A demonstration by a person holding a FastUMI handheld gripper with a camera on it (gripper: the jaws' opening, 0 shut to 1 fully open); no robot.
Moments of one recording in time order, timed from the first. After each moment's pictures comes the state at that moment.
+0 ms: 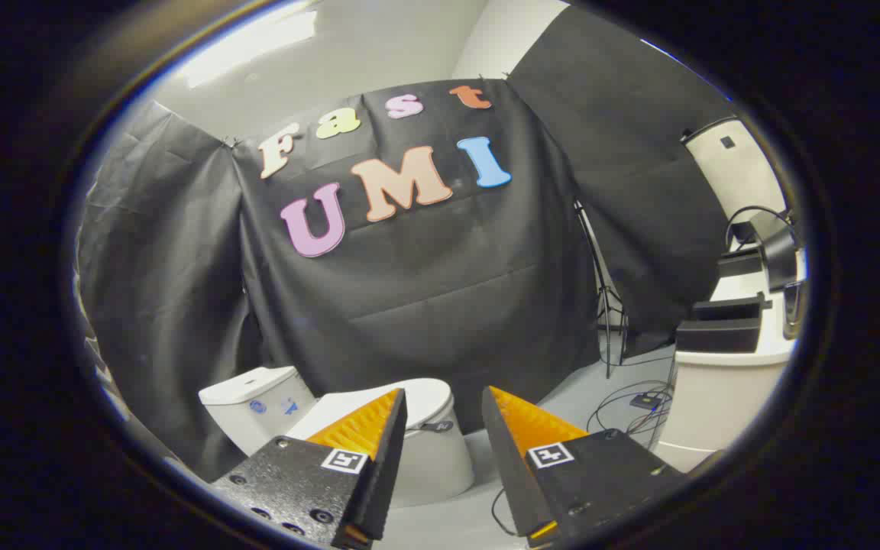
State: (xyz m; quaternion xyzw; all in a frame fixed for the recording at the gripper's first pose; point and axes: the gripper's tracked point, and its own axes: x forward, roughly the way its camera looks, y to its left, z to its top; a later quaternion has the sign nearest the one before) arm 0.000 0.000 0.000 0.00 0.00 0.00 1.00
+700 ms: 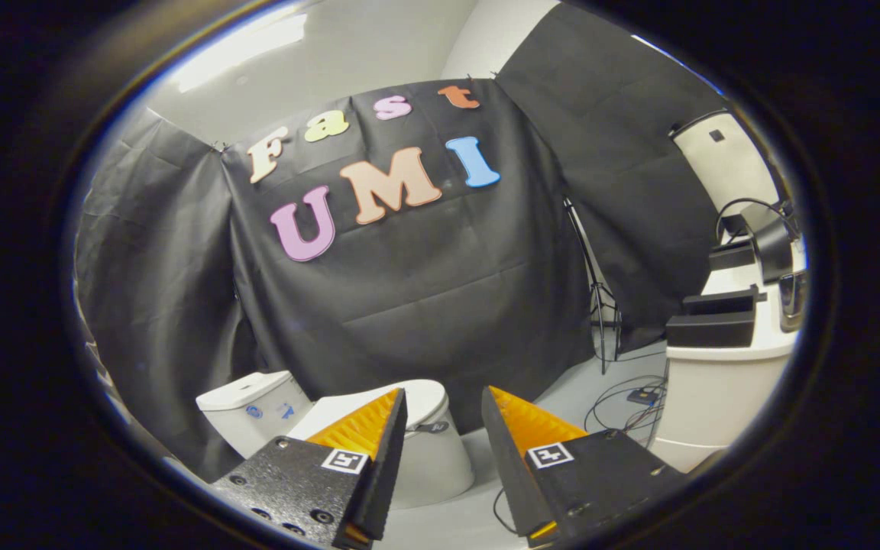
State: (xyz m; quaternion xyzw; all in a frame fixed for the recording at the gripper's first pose) arm 0.001 -0.005 -0.003 0.01 0.01 -0.01 1.00
